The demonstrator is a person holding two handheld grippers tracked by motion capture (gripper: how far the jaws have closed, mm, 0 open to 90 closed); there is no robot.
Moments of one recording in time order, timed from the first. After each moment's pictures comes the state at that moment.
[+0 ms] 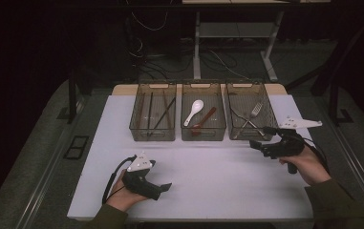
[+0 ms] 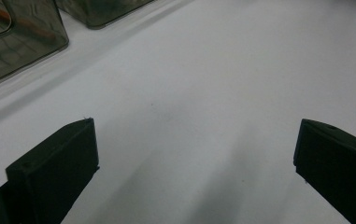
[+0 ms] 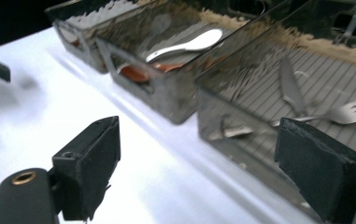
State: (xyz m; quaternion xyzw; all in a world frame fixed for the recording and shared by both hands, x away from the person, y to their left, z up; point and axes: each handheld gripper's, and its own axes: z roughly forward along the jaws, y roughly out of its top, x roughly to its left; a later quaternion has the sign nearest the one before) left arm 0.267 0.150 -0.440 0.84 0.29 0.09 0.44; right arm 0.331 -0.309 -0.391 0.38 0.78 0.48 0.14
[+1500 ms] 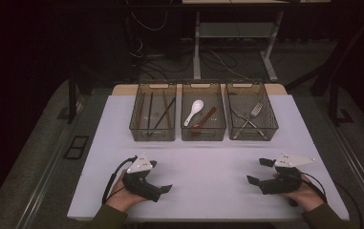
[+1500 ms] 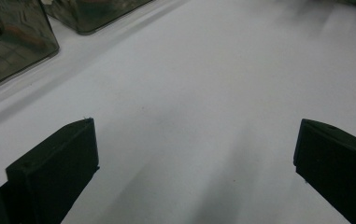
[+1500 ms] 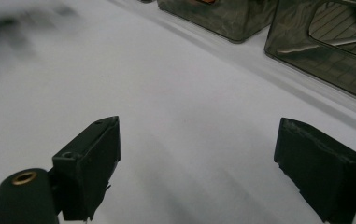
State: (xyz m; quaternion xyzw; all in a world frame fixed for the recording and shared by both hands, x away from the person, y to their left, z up) left arm 0.265 0.150 -0.440 0.84 0.28 0.08 0.45; right arm 0.261 -0.300 -0.446 0.35 0.81 0.46 0.13
